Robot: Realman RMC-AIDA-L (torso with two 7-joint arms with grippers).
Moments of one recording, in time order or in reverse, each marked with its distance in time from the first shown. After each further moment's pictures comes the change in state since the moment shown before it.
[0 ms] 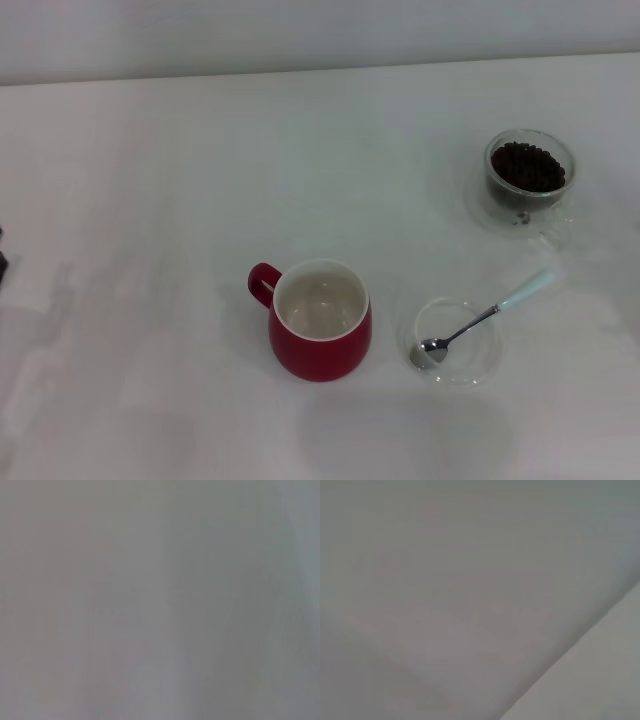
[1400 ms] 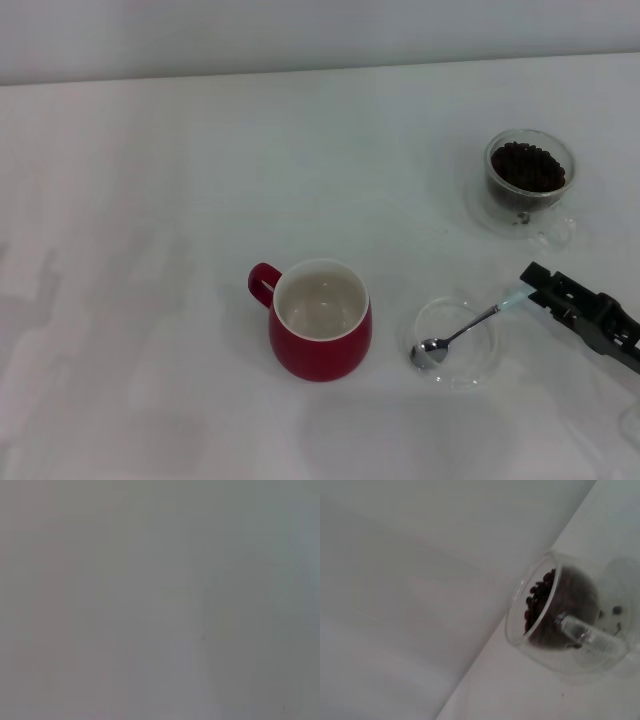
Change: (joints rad) left arm -0.025 0.006 -0.067 -0.022 0.000 0.110 0.044; right arm 0.022 0.068 -0.076 0.173 -0.172 -0.019 0.005
